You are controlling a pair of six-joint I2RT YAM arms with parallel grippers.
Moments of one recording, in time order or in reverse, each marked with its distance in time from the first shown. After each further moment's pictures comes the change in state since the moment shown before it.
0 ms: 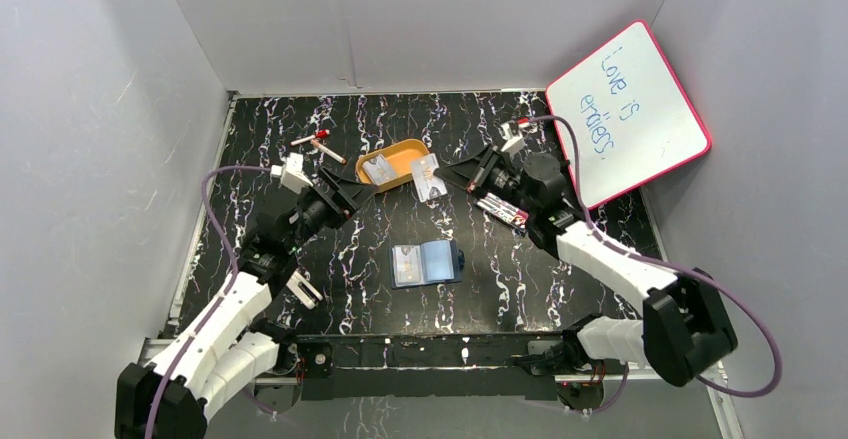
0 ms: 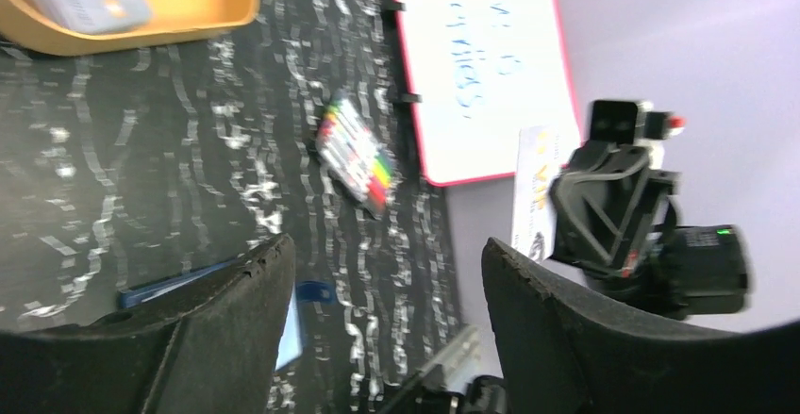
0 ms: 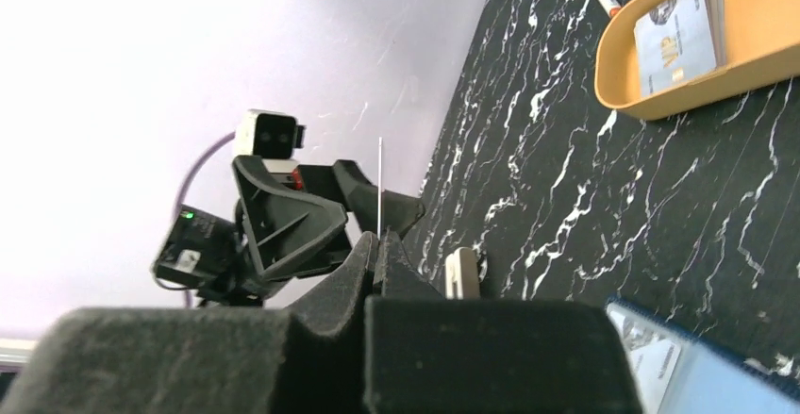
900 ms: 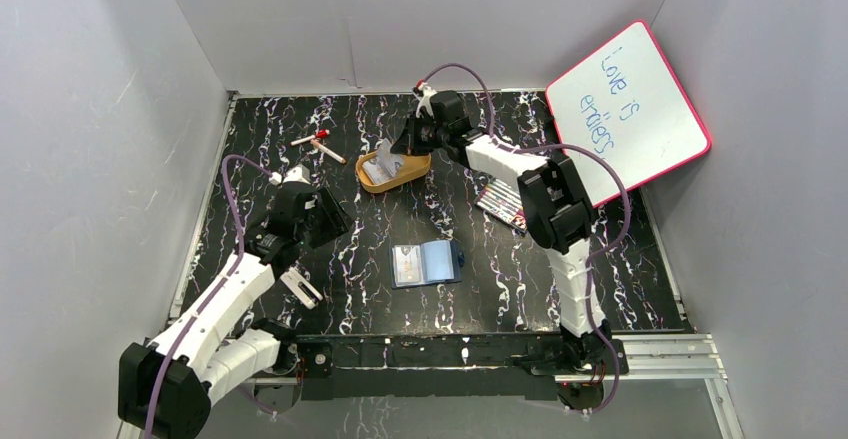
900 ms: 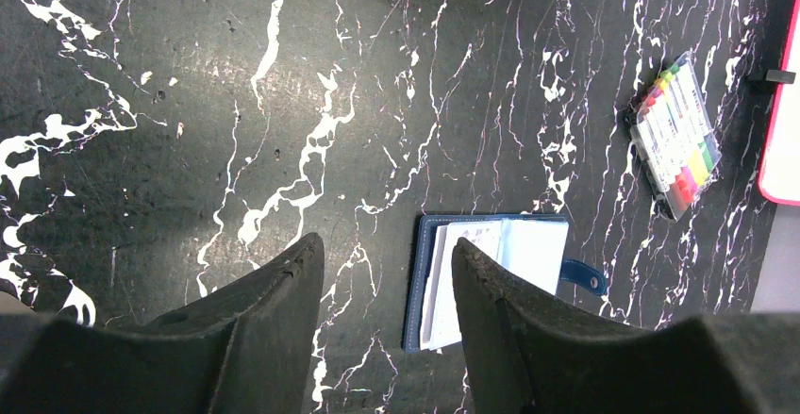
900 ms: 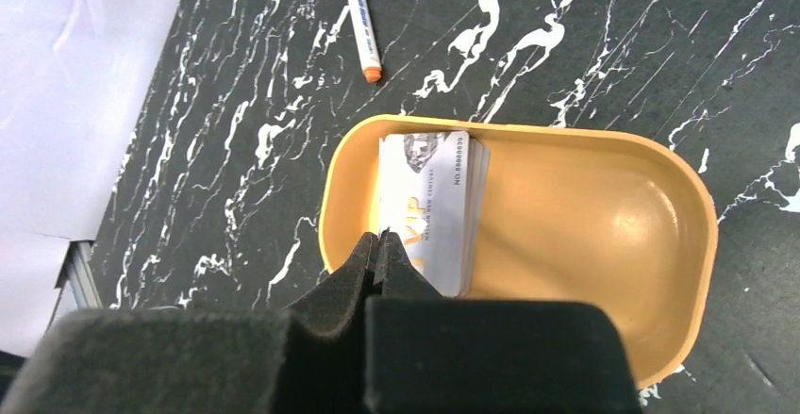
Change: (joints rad) left arm 0.000 0.122 0.118 -0.514 -0.263 0.279; right arm 0.031 0.946 0.958 -0.477 -0.003 -0.616
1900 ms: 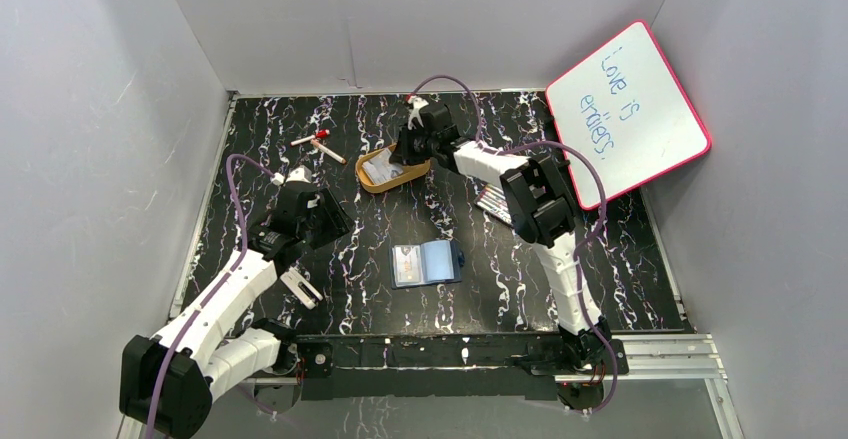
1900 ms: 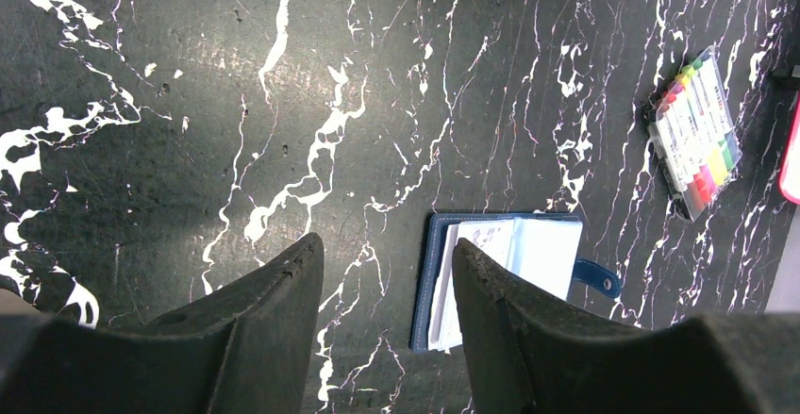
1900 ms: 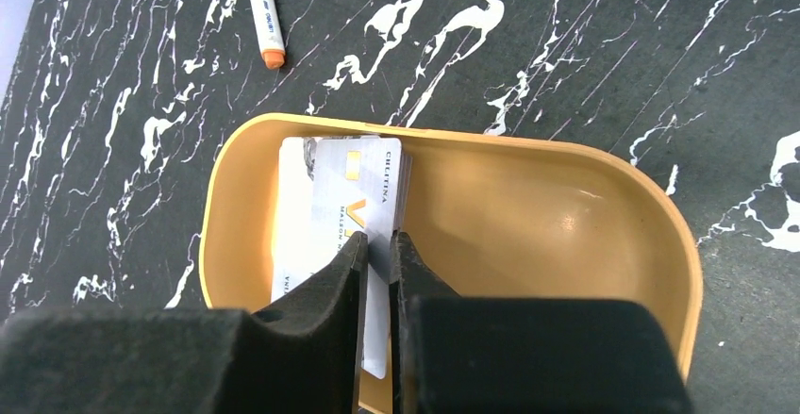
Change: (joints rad) left arm 0.000 0.026 0.000 -0.003 0.000 0.001; right arm 0.025 0.130 0.063 -0.009 0.088 -0.099
